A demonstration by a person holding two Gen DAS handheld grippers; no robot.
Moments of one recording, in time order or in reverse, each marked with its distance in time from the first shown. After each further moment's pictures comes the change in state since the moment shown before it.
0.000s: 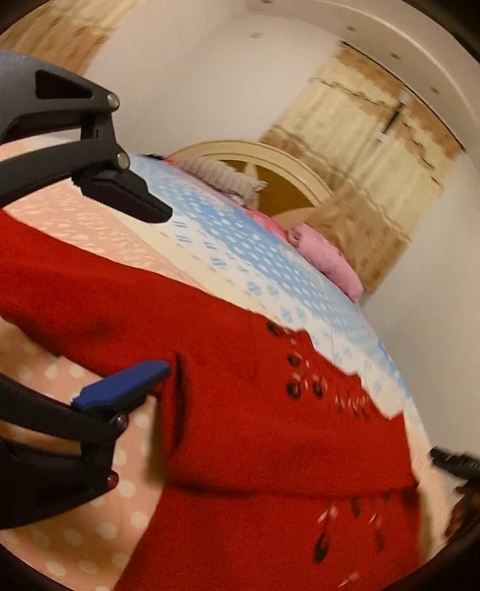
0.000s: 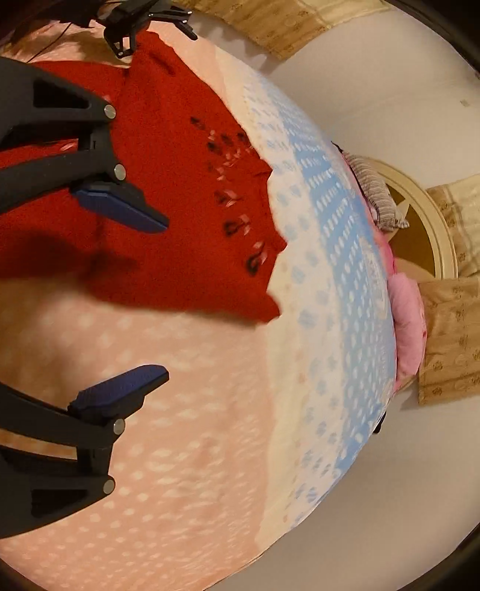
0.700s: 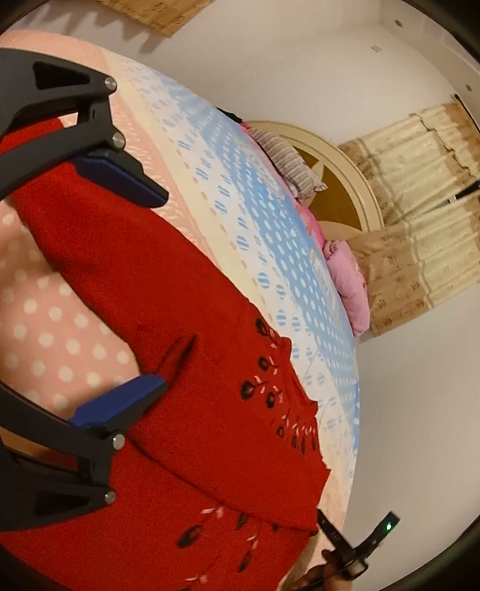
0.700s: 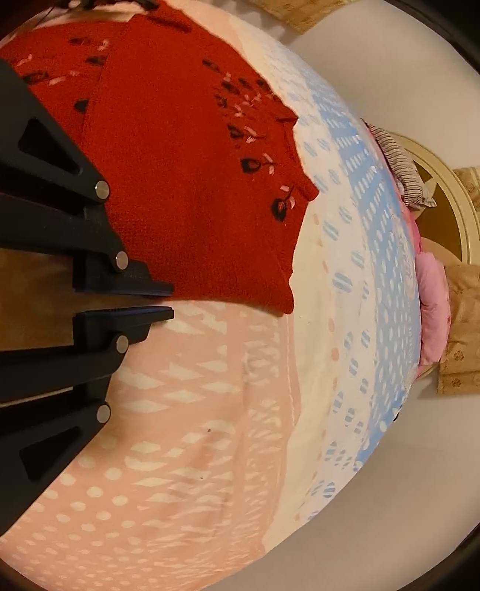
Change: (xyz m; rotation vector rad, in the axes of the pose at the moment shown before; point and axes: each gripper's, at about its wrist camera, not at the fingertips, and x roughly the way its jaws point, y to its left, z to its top) left arm 0.001 0.001 0.014 -0.414 0.064 -0.129; right arm 0.036 -0.032 -0.009 0.008 0.082 -0.136
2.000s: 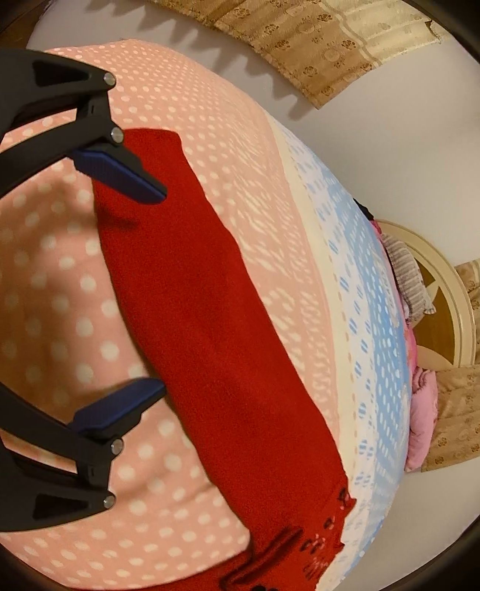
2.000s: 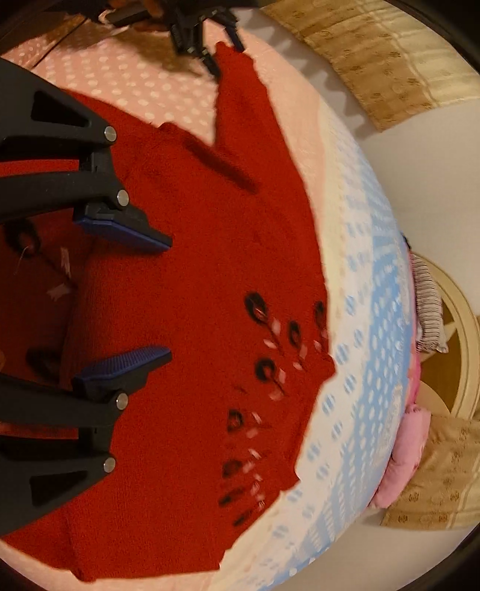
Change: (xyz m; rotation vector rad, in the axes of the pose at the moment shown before) left arm -0.015 0.115 -0.108 -0.356 0.388 0.294; right arm 0.008 0.267 -0.050 -0.382 -0.011 0.239
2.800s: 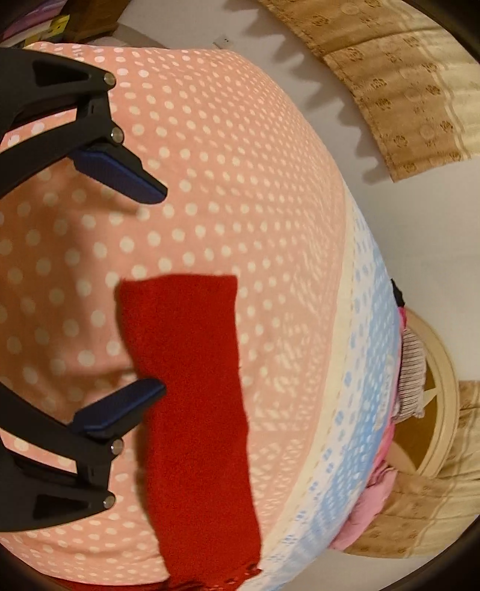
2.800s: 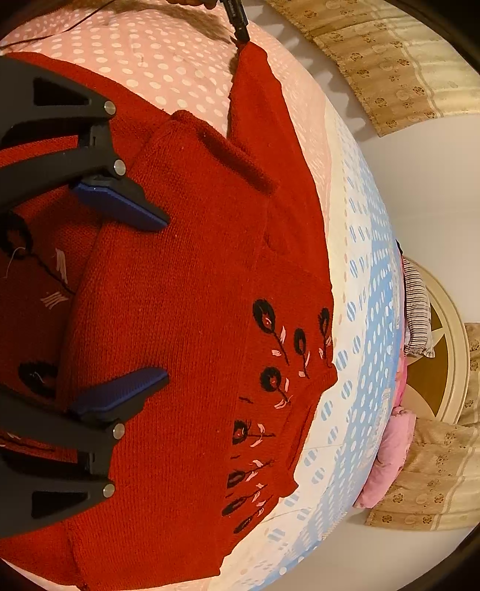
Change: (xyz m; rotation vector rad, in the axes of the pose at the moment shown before) left arm 0.008 0.129 -0.033 -0.383 0.070 0.049; right arm 0.004 0.001 -0.014 -0.015 -0.056 -0.001
